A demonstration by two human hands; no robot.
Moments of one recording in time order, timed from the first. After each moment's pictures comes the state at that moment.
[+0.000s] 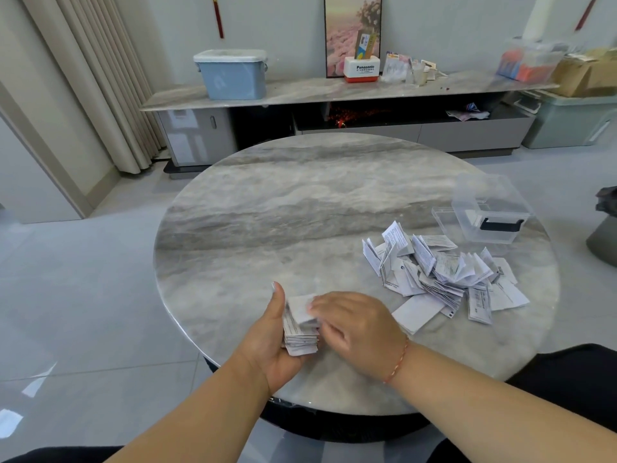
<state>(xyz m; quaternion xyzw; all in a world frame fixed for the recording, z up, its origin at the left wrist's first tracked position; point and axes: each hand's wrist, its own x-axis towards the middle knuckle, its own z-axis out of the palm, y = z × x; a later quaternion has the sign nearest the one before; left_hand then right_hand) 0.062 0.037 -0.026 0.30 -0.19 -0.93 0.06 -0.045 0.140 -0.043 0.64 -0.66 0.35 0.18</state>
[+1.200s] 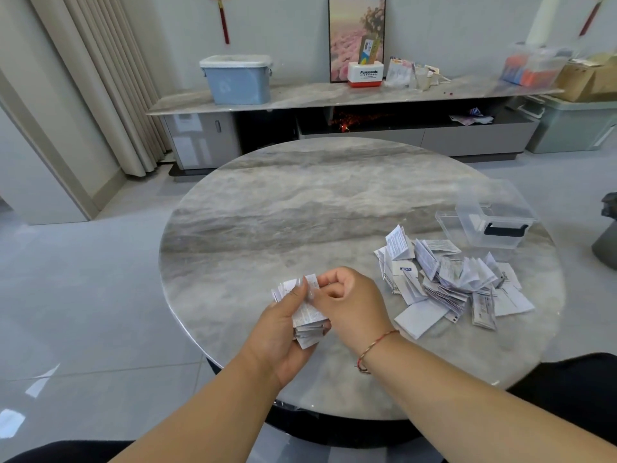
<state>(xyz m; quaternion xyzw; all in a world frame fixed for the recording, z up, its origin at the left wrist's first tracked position) 0.056 0.041 -0.015 0.25 -0.33 -0.90 0.15 -0.025 0.116 -0.001 0.27 -0.75 0.57 -0.21</state>
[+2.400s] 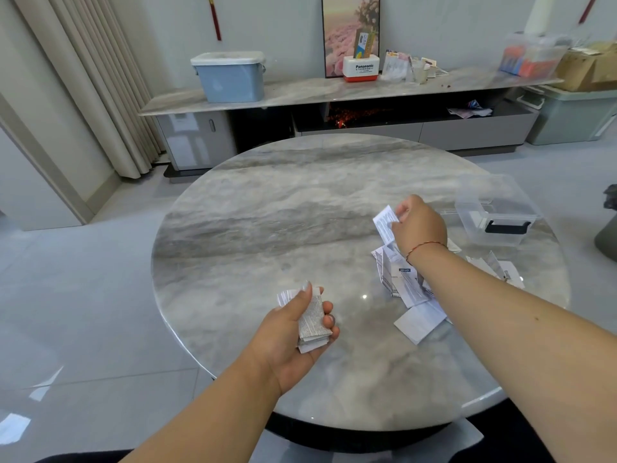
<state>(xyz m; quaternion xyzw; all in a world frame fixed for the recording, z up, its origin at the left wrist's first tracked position) 0.044 0.046 -0.004 0.29 -0.27 -0.91 0.10 -0.202 0.114 0.003 0.20 -0.92 0.33 0.03</state>
